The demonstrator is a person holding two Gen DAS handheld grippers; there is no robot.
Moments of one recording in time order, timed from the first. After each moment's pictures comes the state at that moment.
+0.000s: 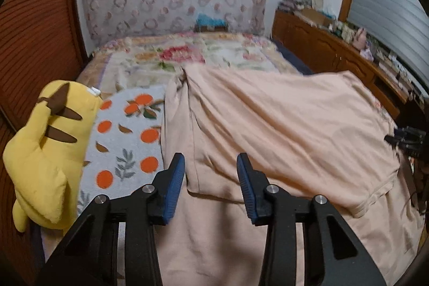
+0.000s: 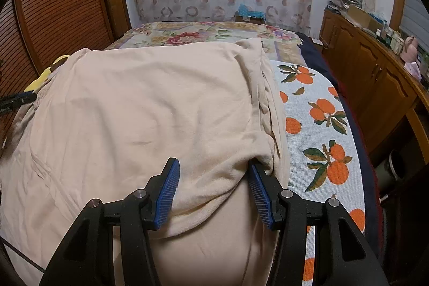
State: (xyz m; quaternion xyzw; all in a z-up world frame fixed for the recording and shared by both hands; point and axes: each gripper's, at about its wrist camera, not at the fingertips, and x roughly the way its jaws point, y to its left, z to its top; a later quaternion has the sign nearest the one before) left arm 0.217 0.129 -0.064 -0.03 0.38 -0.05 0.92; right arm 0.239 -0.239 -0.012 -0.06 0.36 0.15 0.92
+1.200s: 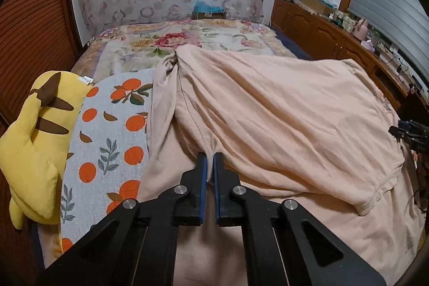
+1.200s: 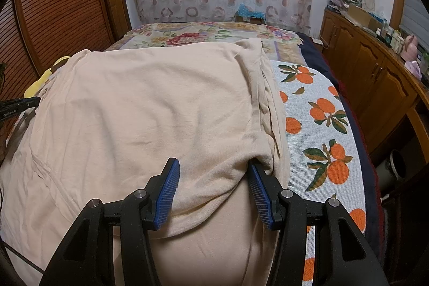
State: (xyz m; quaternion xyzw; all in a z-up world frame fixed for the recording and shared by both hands) left arm 0.235 0.122 -0.085 -0.03 0.42 -0.07 0.91; right arm 0.240 -0.244 -0.011 -0.05 0.36 0.16 0.92
